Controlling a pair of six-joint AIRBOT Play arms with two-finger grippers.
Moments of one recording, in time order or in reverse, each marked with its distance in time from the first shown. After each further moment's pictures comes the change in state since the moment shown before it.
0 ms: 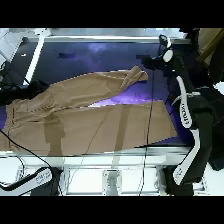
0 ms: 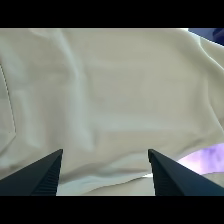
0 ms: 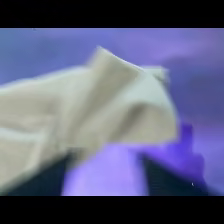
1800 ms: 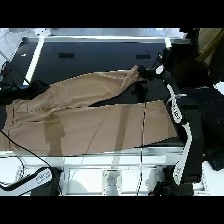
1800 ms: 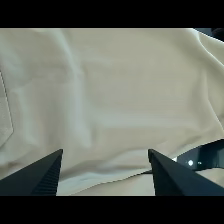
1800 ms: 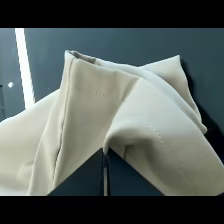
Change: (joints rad) left arm 0.000 0.000 0.000 0.000 -0.011 0.000; right arm -0.011 -0.223 -0.043 0.273 -0.331 0.037
